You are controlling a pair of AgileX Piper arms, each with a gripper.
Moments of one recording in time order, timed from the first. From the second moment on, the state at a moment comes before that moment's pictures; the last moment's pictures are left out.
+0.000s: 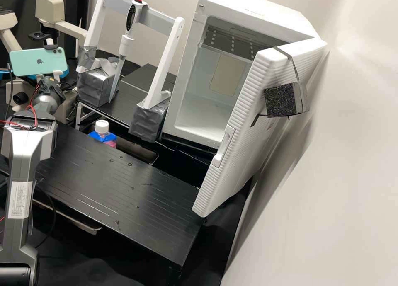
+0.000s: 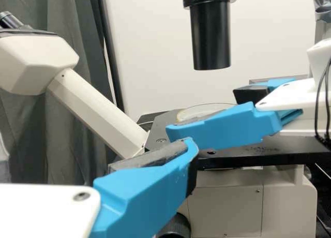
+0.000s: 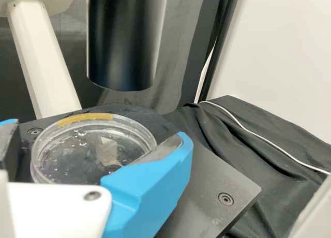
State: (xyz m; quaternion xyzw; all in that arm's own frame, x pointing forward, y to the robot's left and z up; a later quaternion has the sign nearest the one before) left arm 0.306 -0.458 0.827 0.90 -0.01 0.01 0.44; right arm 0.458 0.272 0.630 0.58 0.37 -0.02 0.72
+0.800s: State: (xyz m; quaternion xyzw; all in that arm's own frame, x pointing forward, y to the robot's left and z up) left arm 0.306 -0.459 0.826 0.89 -0.01 0.01 0.45; right arm 0.357 0.230 0.733 0.61 0.39 0.10 0.68
